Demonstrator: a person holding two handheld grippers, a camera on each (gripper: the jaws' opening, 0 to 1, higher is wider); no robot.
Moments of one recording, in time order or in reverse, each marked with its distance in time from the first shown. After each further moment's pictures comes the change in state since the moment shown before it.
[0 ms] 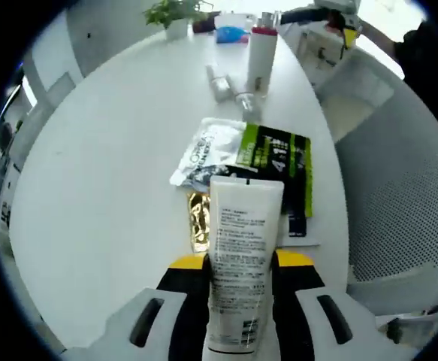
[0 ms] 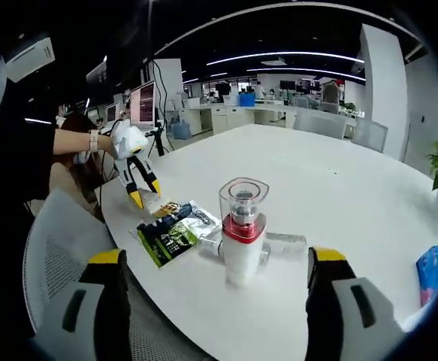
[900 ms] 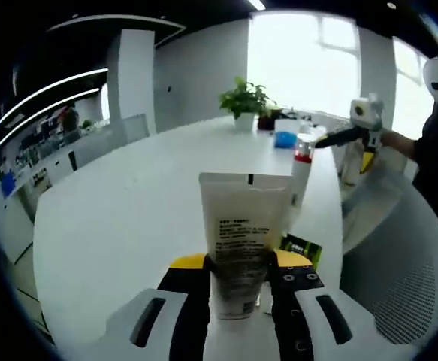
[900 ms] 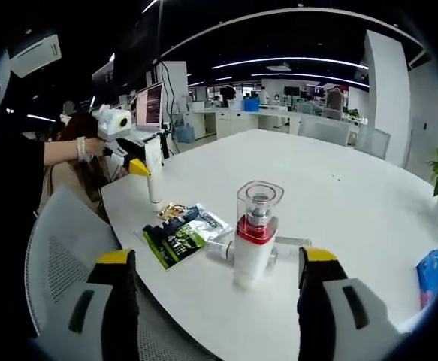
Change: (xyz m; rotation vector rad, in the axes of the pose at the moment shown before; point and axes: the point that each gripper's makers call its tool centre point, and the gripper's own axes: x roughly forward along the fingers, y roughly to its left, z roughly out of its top) left arm -0.071 0.006 0.066 -0.216 -0.540 0.234; right arm -0.005 0.012 0.006 -0.026 -0.040 -0.004
